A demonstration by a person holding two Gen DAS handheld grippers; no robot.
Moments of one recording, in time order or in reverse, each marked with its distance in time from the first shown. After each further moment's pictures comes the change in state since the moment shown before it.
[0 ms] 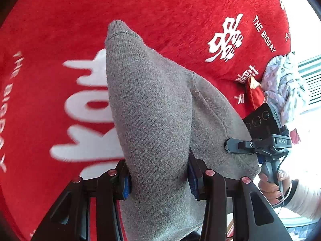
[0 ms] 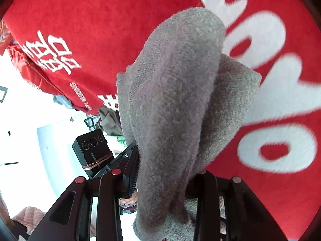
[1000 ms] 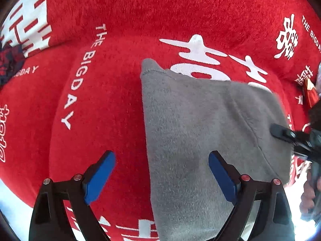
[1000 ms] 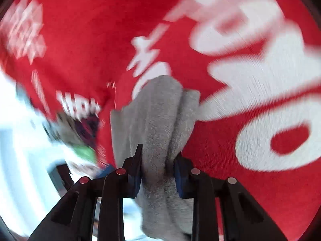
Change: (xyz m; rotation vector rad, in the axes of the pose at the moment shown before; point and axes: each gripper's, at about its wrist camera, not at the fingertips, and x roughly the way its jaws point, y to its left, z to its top) left arm -0.020 0.086 -0.069 -0.082 -0.059 0.437; right arm 0.081 0.042 -0.034 -0.275 -0.135 -0.430
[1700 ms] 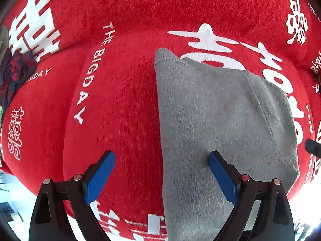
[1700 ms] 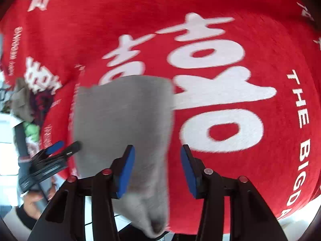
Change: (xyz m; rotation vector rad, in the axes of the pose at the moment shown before) left arm 0.007 -0.012 -0.012 0.024 0.039 0.150; right arm -0.049 0.026 -0.038 -0.115 -0.009 -0.316
